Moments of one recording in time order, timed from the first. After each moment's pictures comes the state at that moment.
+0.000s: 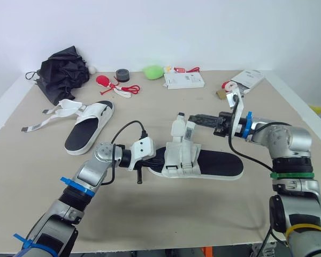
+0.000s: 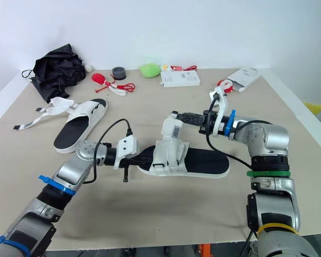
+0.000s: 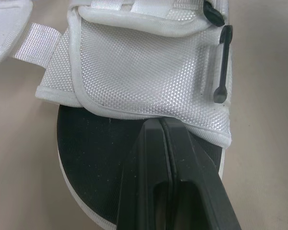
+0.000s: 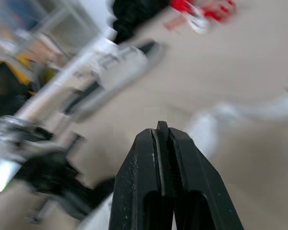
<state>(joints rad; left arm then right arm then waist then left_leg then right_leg) -0.55 0.40 -0.34 0.17 -0.10 0.19 -1.12 -0.80 -0.58 -0.08 0.38 0.56 0.93 0.92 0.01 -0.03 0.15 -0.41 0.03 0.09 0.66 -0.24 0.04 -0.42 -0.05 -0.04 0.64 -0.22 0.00</state>
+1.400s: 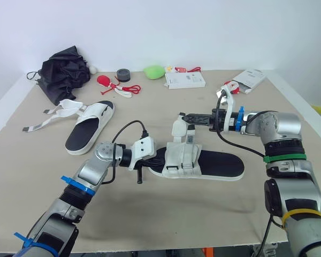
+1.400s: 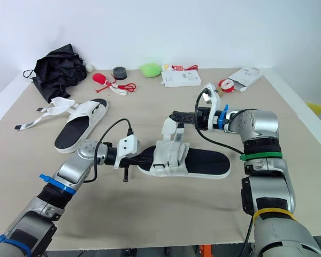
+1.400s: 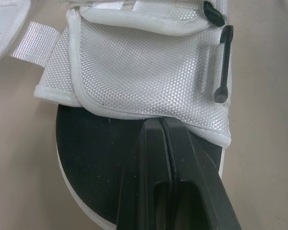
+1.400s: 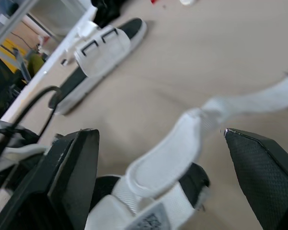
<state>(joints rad) -0.56 0.39 -0.35 0.18 -0.10 0.19 -1.14 -0.99 -0.56 -0.01 0.60 0.46 0.99 0.99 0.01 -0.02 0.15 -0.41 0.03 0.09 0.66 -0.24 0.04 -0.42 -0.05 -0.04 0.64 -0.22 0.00</state>
